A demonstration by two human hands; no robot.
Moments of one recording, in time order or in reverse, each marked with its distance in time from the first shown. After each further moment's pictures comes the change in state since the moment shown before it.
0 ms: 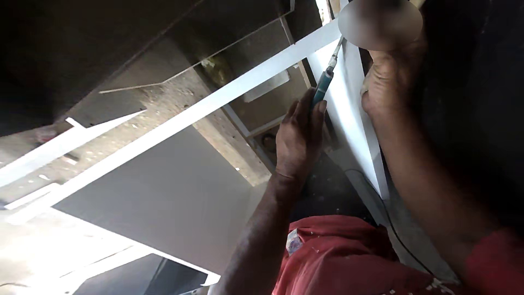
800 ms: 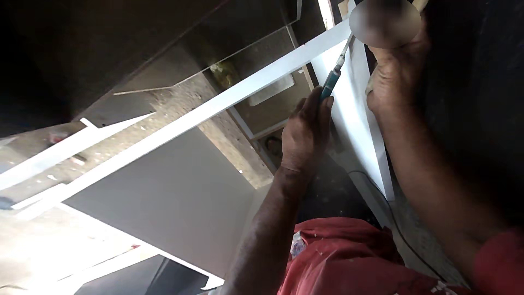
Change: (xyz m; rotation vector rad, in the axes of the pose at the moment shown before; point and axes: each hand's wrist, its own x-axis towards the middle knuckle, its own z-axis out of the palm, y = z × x) left_hand 0.003 0.003 -0.004 0.019 -0.022 -0.027; right_hand -0.001 0.001 -0.001 0.004 -0.044 -0.040
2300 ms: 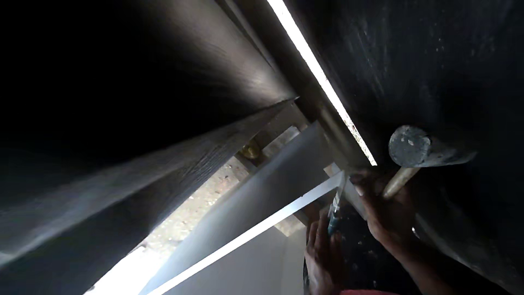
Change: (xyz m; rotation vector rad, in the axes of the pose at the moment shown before) left_hand -0.009 0.003 0.013 0.022 0.061 -0.042; right_hand -0.015 -0.019 0.011 -0.062 0.149 0.229
